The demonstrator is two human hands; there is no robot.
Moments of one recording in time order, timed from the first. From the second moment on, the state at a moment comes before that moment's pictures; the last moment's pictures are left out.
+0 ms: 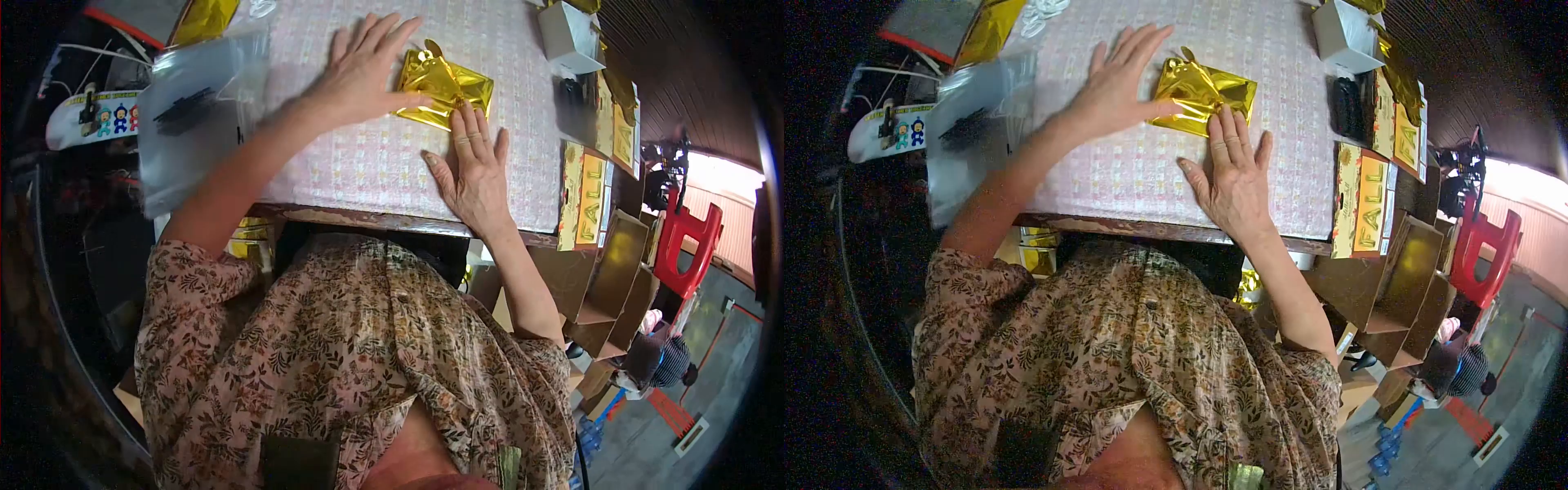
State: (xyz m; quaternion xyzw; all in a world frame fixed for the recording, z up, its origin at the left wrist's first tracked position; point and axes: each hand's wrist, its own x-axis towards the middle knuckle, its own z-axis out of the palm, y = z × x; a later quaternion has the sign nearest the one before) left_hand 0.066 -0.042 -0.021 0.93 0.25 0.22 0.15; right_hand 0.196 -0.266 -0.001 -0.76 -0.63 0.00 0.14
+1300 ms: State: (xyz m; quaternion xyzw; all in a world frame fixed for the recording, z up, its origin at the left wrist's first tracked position) left_hand 0.106 -0.011 -0.030 0.94 0.24 0.15 0.22; right_hand 0.203 -0.249 -0.005 -0.75 -0.65 -0.01 0.13
